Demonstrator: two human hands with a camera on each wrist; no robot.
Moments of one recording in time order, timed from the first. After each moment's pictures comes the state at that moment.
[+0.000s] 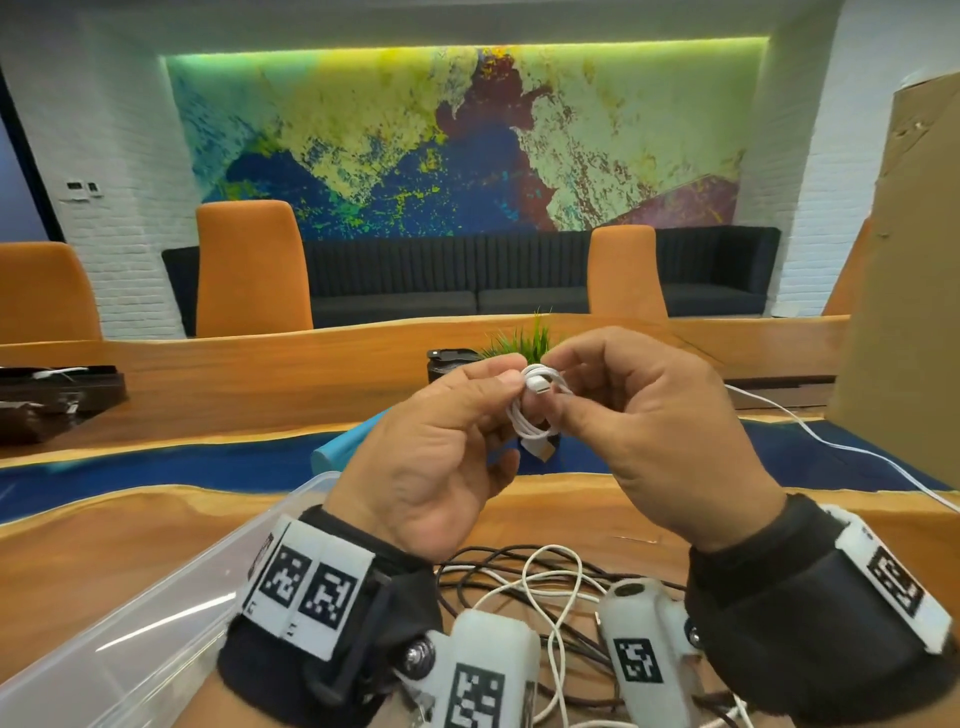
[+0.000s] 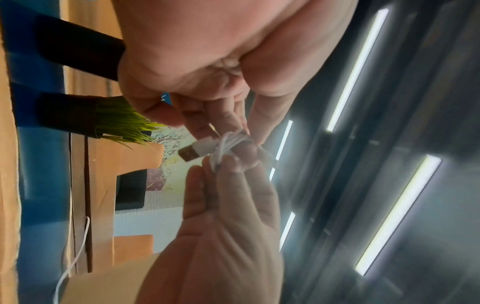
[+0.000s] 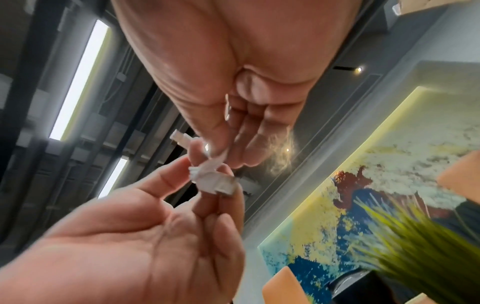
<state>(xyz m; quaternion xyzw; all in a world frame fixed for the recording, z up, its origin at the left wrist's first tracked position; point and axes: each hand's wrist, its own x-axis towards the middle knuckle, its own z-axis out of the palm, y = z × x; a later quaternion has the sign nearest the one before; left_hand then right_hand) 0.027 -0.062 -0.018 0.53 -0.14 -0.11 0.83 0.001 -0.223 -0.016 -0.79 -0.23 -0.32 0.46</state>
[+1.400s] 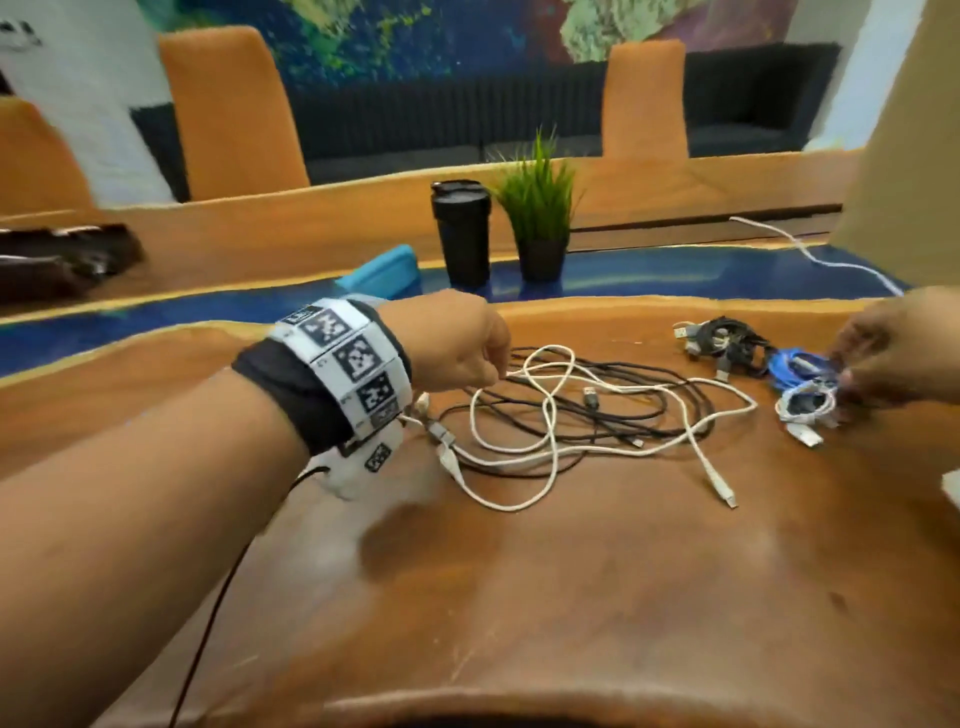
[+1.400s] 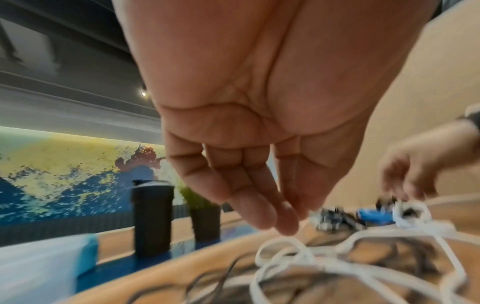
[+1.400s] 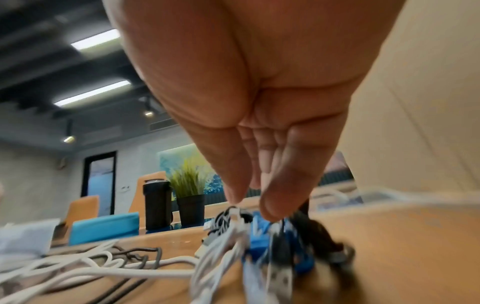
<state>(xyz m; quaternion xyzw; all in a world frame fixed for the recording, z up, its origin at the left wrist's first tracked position) 0.019 -0.036 -0.057 0.93 -0.37 -0.05 -0.03 -0.062 -0.437 -0.098 -0.98 0.16 -0.05 0.13</state>
